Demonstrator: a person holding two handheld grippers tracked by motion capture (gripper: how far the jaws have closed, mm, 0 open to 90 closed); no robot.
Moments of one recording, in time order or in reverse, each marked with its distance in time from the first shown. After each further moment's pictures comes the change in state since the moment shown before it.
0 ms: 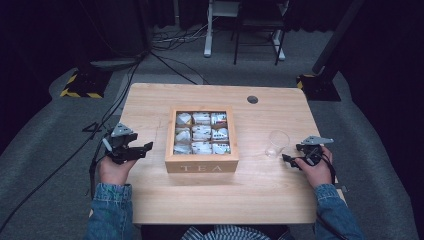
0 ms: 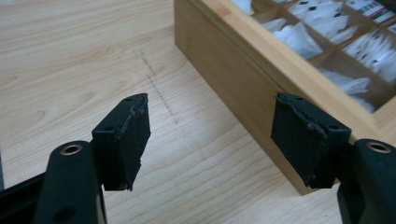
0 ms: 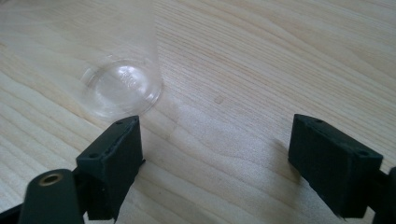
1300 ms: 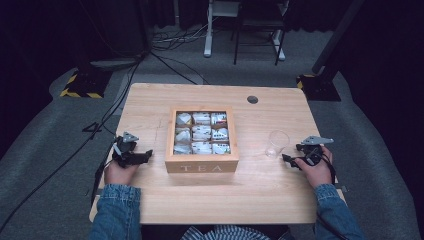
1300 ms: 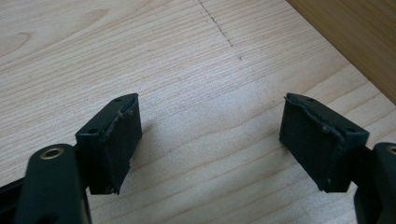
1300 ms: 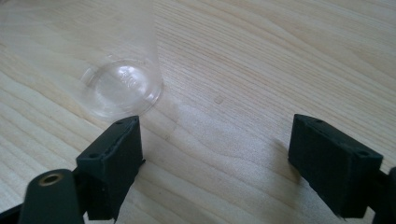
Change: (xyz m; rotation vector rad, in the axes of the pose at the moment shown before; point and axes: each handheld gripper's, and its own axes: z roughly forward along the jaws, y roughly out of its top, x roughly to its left) left arm 0.033 -0.049 0.066 0.126 0.112 -0.029; right arm 0.000 0.000 0.000 0.000 0.000 0.000
